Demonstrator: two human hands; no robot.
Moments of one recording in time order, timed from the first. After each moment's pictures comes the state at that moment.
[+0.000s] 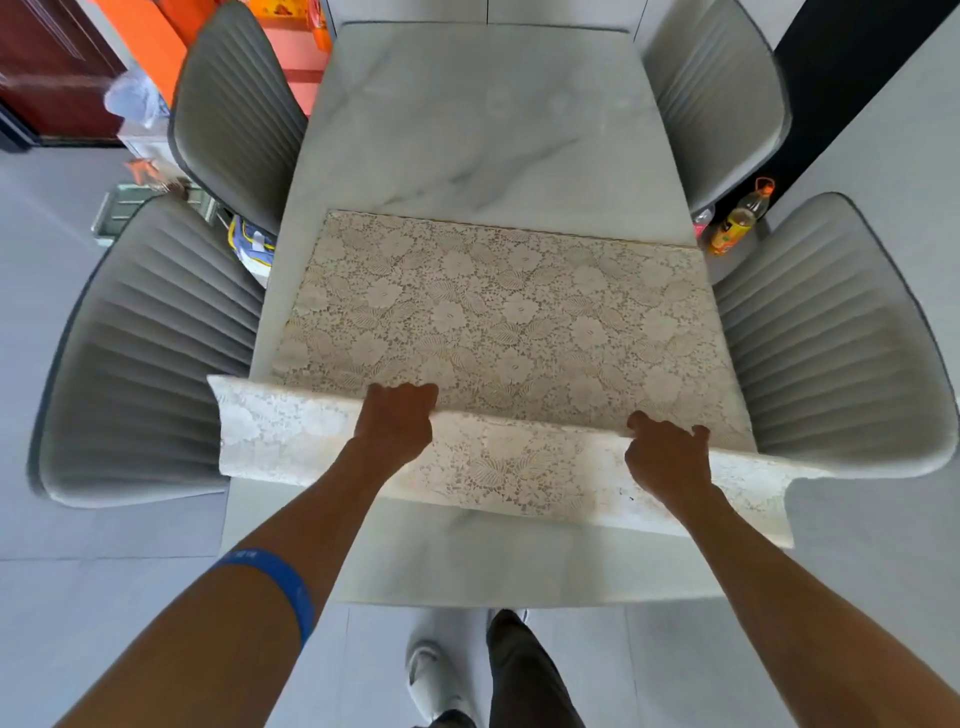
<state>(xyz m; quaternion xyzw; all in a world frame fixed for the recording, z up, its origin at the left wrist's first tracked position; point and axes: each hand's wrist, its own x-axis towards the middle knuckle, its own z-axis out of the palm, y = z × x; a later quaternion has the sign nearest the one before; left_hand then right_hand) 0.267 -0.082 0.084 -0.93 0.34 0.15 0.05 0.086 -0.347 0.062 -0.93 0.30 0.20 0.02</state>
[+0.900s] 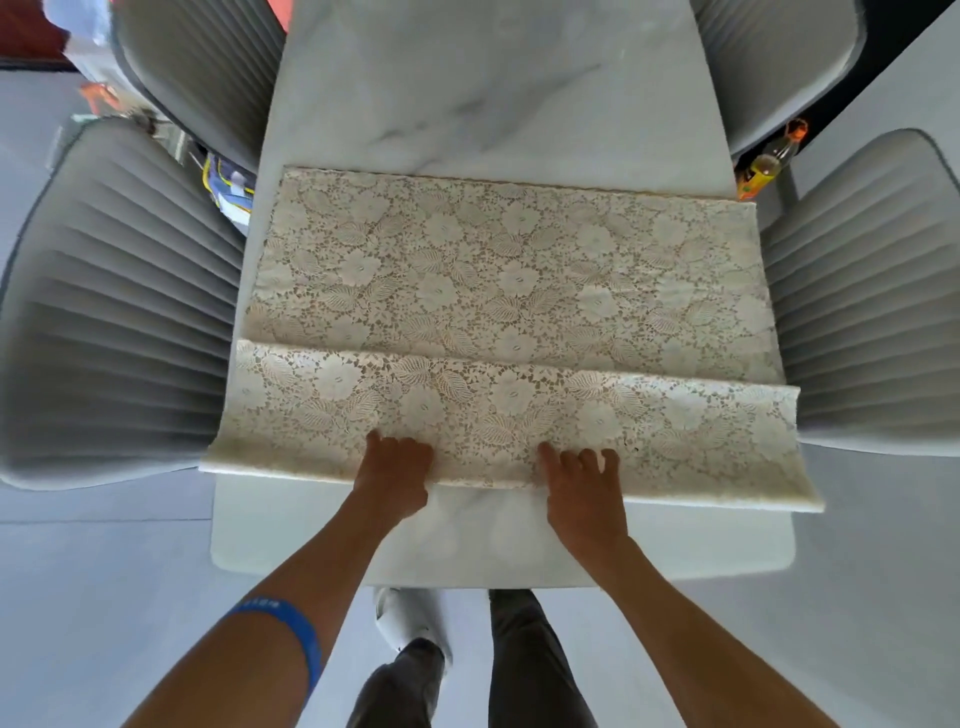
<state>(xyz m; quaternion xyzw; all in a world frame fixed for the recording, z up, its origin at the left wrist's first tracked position) 0.223 -0.034 -0.015 -0.87 0.36 0.30 0.16 0.074 -0.219 0.002 -0.97 0.16 0.15 -0.05</state>
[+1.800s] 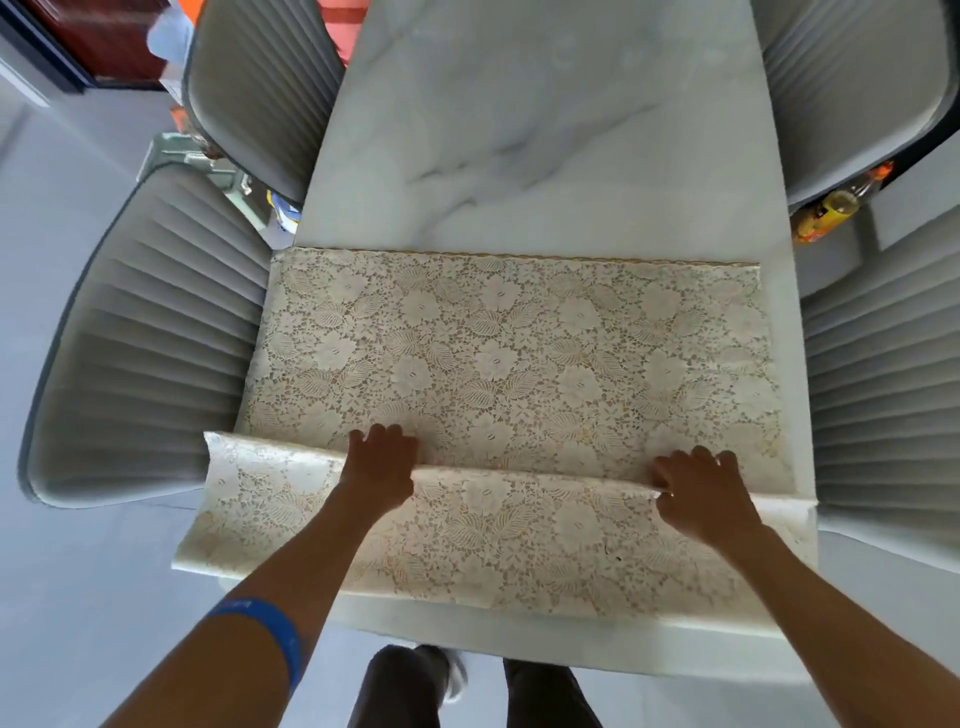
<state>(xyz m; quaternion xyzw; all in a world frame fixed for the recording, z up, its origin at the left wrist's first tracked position) 0.280 -0.047 0.008 -0.90 0.28 0.28 0.17 0.112 -0.392 0.001 -0.94 0.13 0.32 -0.01</state>
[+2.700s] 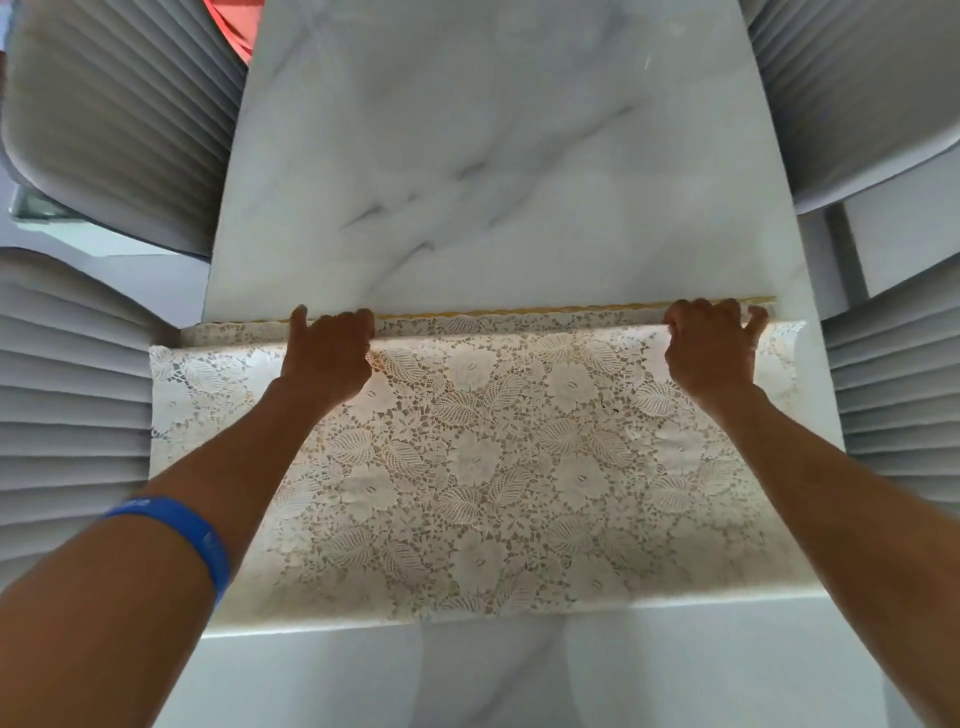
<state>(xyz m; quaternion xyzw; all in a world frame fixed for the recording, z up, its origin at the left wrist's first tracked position) 0.534 -0.130 -0.003 -0.95 0.27 0.15 0.04 0.349 -0.490 -0.020 -0.94 0.31 0.10 -0.06</state>
